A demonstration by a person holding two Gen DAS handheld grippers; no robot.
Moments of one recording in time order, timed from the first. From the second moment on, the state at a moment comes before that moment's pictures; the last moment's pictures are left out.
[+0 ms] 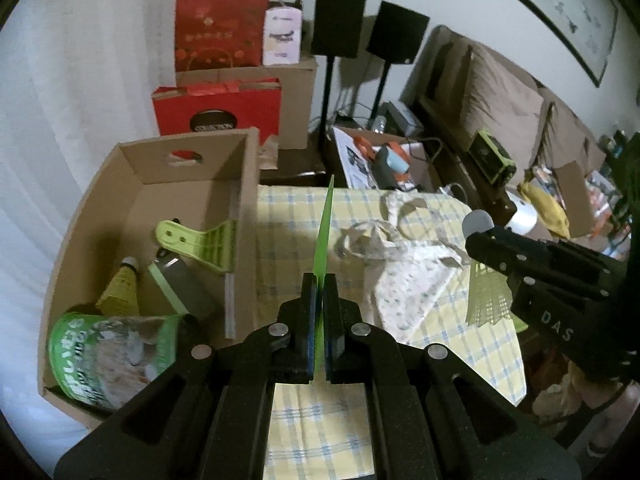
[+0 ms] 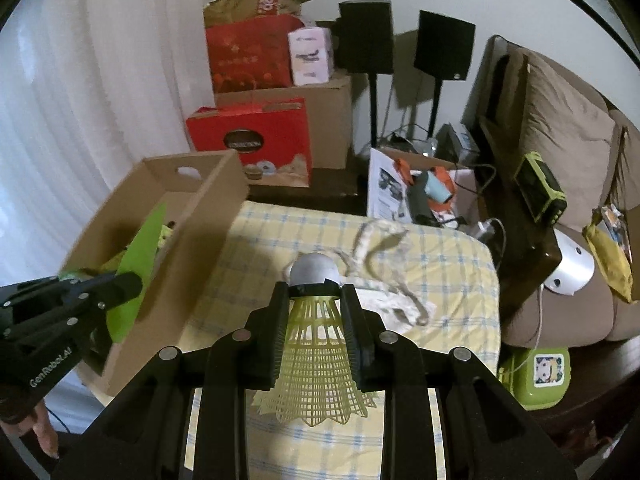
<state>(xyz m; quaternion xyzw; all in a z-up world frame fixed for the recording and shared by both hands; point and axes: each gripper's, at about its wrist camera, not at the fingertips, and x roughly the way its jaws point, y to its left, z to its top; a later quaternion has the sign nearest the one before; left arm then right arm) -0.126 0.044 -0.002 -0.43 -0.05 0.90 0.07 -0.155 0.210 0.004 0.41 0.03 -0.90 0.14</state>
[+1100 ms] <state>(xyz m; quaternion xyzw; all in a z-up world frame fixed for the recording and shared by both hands) -0.196 -0.100 -0.016 -0.45 -0.09 0.89 -0.02 -0.233 0.046 0.008 0.44 0.02 -0.87 0.23</state>
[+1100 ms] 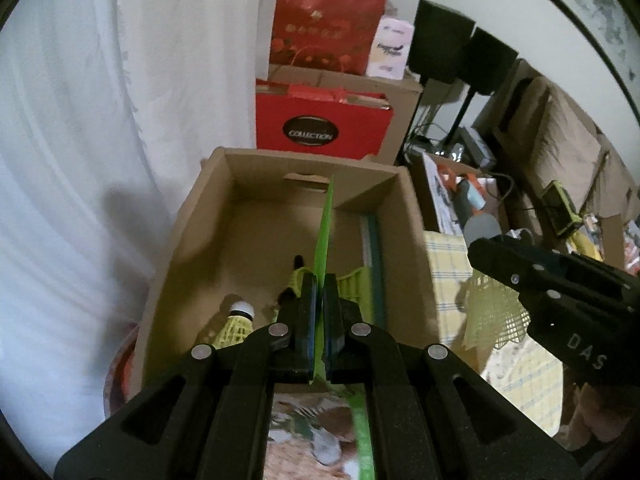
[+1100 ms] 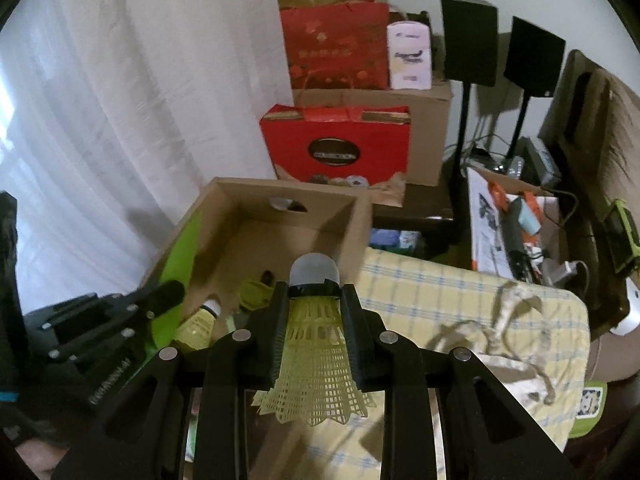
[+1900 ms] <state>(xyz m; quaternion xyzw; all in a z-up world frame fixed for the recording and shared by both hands) -0.203 -0.129 -0.052 -0.47 -0.11 0.87 -0.04 -0.242 0.018 -0.031 0.46 0.03 -0.86 0.24</state>
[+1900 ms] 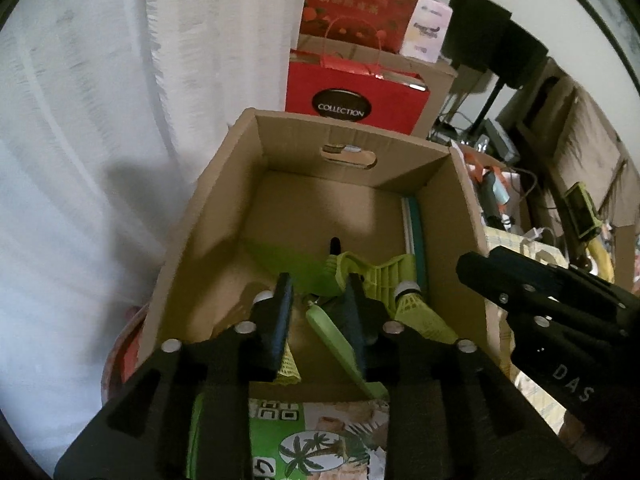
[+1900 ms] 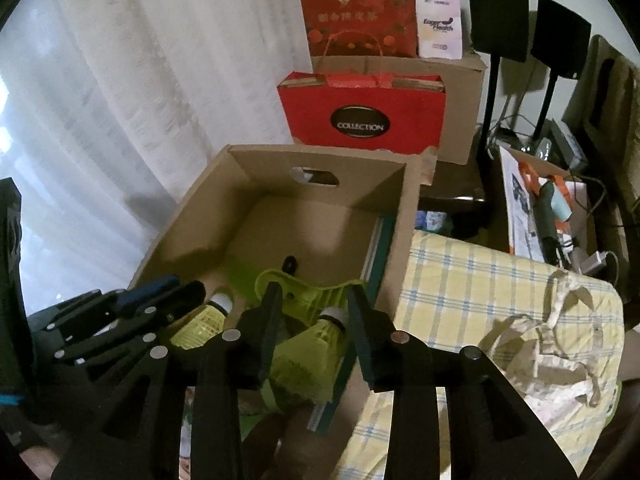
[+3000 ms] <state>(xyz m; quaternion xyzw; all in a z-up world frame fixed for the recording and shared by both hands) -0.165 -0.070 -0.009 -0.43 -0.07 0.90 -0.01 -0.205 0.130 -0.007 0.42 0.03 -0.89 0.15</state>
